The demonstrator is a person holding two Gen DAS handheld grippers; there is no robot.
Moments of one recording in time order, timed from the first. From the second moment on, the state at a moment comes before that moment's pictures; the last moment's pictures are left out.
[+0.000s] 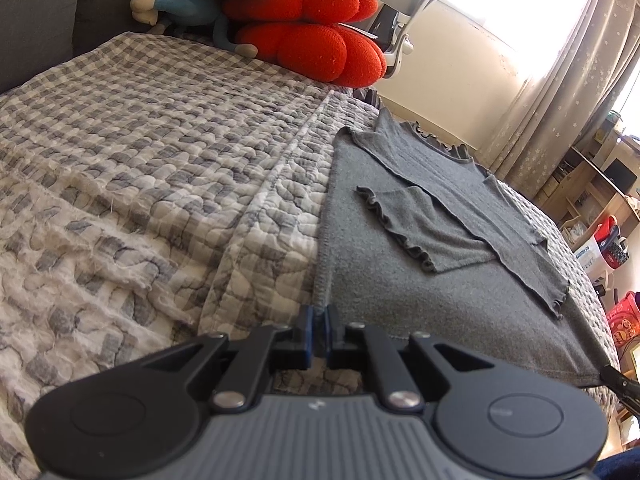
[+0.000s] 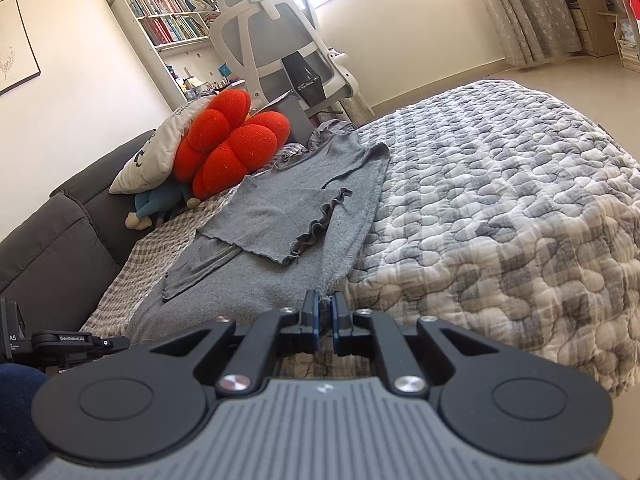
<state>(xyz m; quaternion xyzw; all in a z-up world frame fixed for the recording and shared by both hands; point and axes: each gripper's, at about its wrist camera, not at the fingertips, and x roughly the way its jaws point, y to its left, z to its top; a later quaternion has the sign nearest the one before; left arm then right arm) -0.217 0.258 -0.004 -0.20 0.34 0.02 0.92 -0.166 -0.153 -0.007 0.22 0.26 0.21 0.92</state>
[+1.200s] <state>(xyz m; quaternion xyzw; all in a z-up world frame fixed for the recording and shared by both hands) -0.118 0.256 0.015 -0.19 0.36 0.06 0.91 -0.073 -0.156 -0.010 0.20 0.26 0.18 0.93</state>
